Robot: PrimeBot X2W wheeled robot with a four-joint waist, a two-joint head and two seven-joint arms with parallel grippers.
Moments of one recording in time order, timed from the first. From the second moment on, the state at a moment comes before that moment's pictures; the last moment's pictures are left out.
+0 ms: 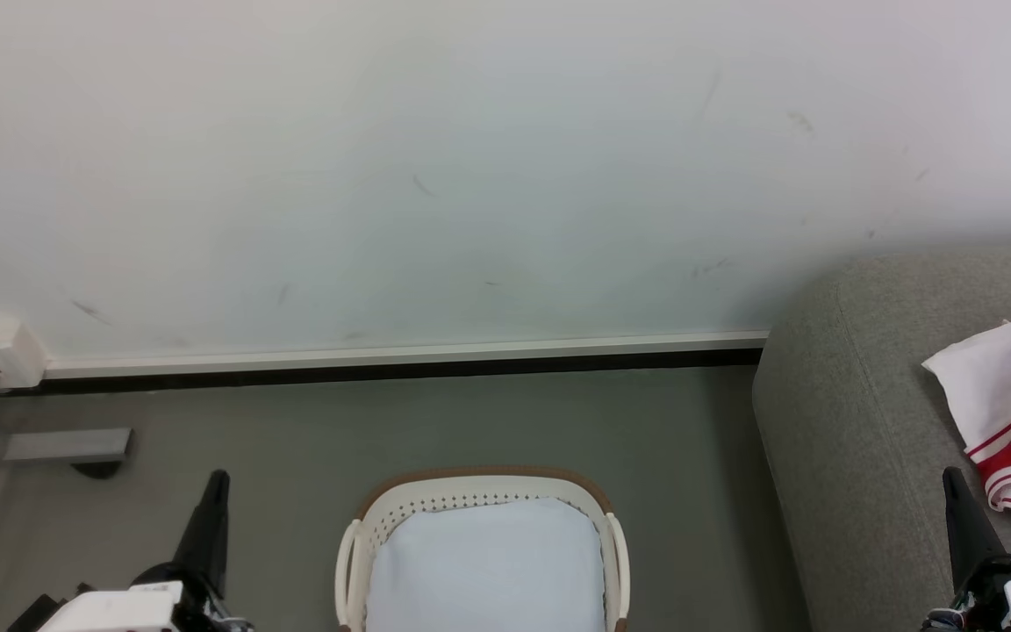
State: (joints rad) left arm -0.10 0.05 0.11 0.25 -1.61 -0.13 0.11; right arm -0.10 -0.06 -0.10 0.25 1.62 0.13 0.10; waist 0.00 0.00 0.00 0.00
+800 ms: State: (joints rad) left arm -0.10 0.05 0.11 0.25 -1.61 -0.13 0.11; right arm -0.10 -0.06 -0.11 0.25 1.62 0.13 0.11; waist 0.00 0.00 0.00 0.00
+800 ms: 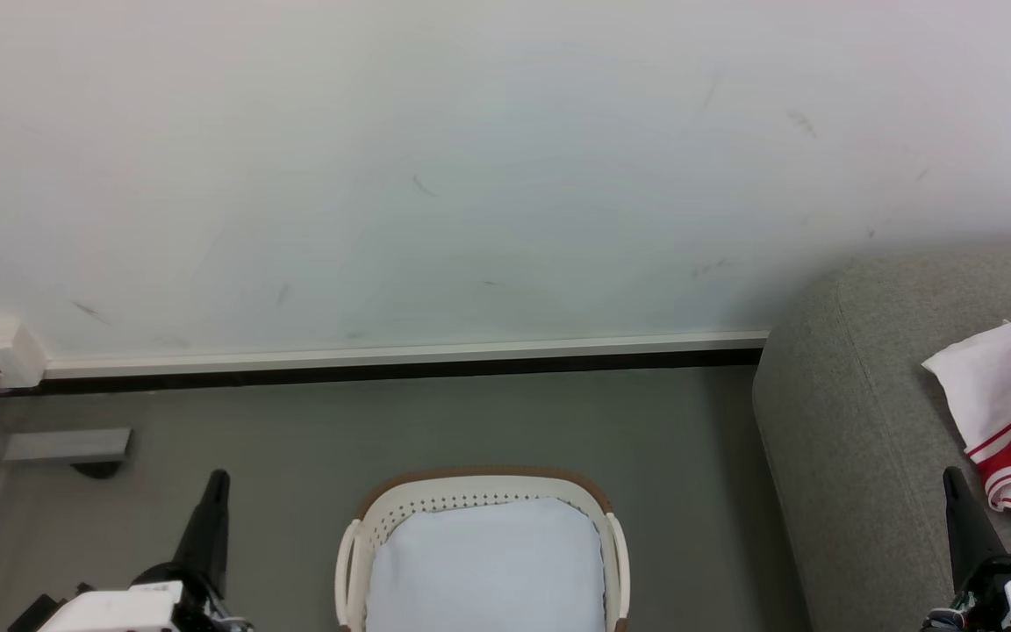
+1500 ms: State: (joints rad) left arm -0.10 0.05 0.11 0.25 -1.61 -0.13 0.11; right arm -0.10 -0.05 -0.11 0.25 1.62 0.13 0.11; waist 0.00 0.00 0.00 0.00
